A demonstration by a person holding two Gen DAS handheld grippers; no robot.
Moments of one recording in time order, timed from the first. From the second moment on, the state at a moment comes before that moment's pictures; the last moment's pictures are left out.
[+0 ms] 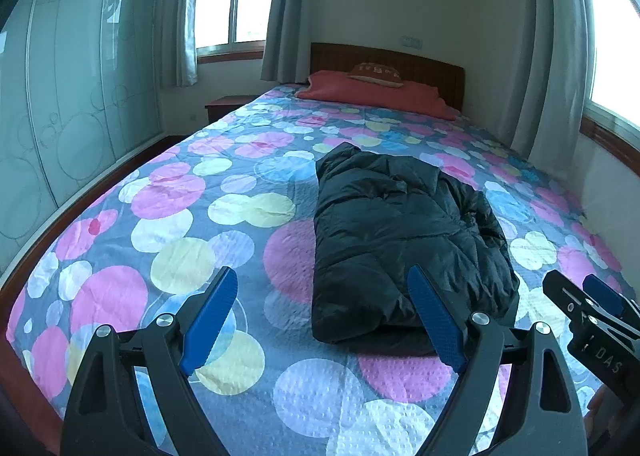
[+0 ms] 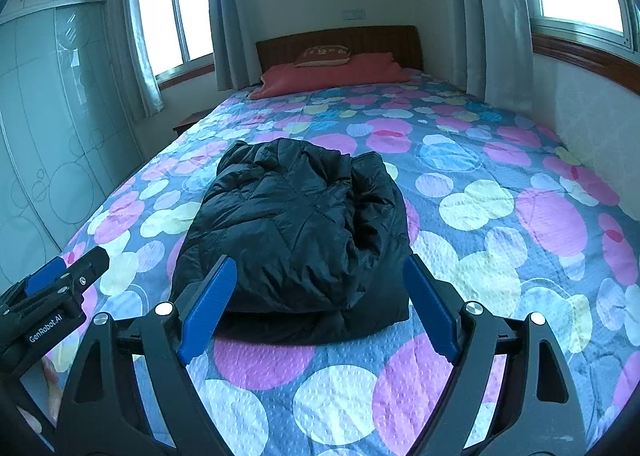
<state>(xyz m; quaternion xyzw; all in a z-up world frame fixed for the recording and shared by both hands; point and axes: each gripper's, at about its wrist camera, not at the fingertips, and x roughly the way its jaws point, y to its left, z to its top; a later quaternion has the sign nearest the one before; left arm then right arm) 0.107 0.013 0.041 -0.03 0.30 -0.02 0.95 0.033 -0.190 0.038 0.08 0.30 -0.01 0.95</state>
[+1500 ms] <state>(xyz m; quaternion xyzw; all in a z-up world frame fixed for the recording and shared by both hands) 0.118 0.007 0.034 -0.02 0.30 -0.02 0.95 0.046 -0.189 0.021 0.08 0.31 -0.01 0.95</state>
